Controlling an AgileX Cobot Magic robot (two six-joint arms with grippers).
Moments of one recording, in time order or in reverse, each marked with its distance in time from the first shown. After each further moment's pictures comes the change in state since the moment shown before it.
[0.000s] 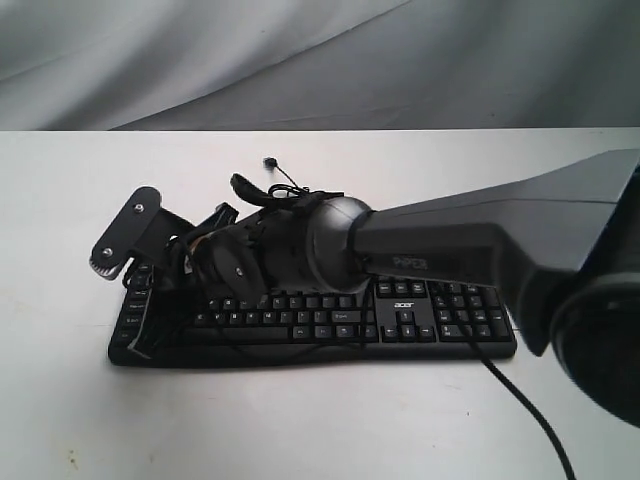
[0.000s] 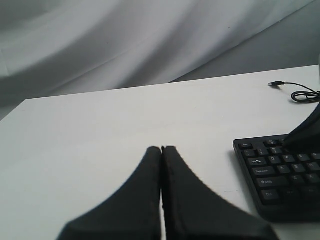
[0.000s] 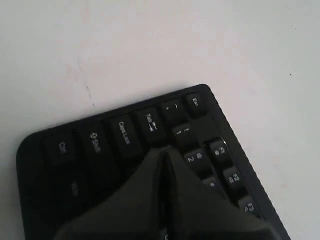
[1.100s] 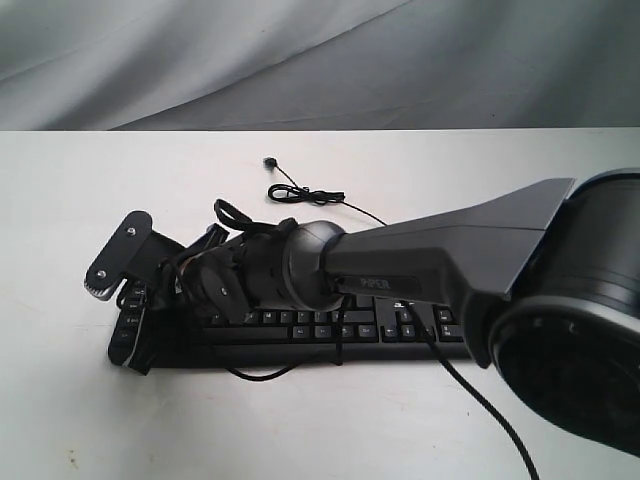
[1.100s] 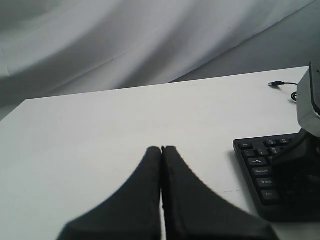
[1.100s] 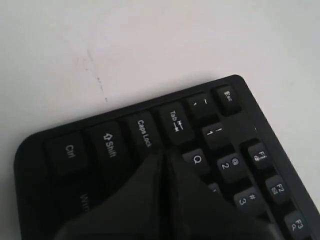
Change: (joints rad) left arm 0.000 0.000 0.000 0.000 0.000 0.000; right arm 0.017 0.094 -0.061 0.015 0.006 0.000
